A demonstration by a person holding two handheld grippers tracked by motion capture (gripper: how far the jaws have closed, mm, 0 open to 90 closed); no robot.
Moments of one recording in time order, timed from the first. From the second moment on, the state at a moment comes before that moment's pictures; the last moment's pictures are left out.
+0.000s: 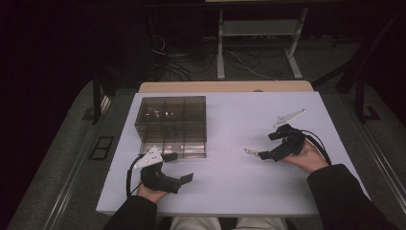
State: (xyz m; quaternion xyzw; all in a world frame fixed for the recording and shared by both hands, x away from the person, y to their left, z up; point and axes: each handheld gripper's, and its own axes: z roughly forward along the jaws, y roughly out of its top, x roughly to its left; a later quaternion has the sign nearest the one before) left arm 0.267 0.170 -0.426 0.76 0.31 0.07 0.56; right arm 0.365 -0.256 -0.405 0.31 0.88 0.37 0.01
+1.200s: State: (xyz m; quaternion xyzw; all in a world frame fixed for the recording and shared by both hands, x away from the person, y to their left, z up) left arm 0.267 0.169 -0.426 0.76 0.31 0.07 0.56; right arm 0.375 -0.227 -0.434 0.27 0.91 0.32 0.00
